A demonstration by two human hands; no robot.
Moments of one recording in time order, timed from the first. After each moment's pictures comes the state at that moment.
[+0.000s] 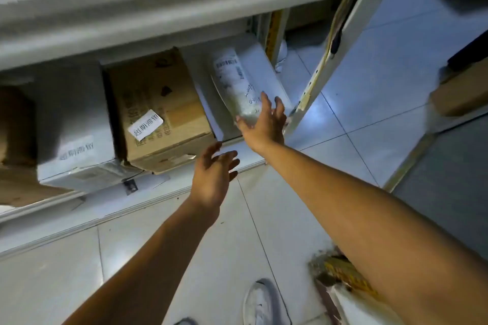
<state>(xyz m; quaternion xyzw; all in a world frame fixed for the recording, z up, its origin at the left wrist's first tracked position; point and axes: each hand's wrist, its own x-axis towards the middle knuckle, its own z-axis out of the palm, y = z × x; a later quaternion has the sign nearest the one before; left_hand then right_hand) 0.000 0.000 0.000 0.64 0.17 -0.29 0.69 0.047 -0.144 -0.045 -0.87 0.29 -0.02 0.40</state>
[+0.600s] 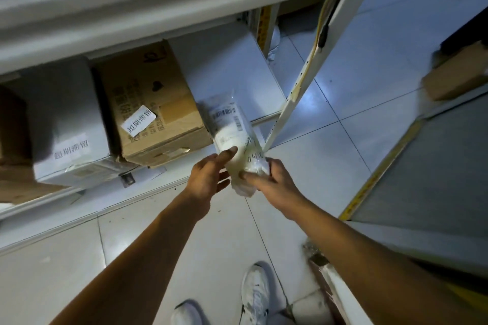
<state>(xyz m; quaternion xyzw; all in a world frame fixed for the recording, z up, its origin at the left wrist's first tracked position) -0.004 0.011 -0.006 0.63 0.17 -0.40 0.64 -0.083 -0.132 -0.022 -0.69 0.29 0.10 0.66</state>
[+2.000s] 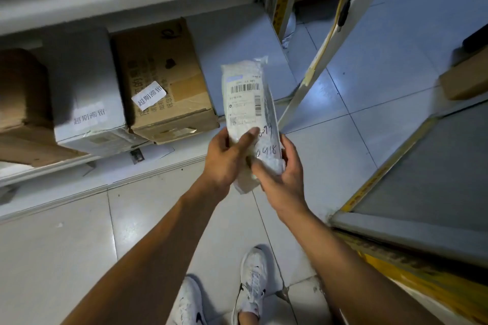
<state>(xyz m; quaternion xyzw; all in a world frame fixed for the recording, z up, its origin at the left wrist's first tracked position) -0.027 0.000 0.009 0.65 0.10 -0.29 0.70 -0.112 -0.094 -0.024 -0.65 0.30 -0.09 0.69</state>
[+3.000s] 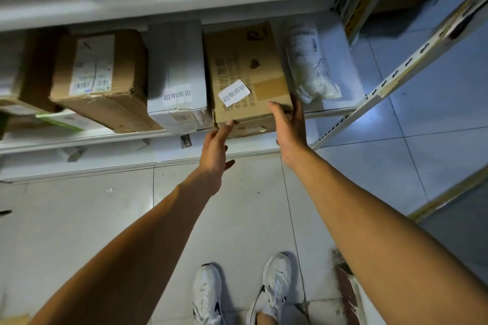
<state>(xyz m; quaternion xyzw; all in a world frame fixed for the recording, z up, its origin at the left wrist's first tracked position) -0.006 0.123 0.000 0.64 0.28 -0.25 0.67 0.016 -0.030 -0.029 -0.64 0.29 -0.03 0.71</state>
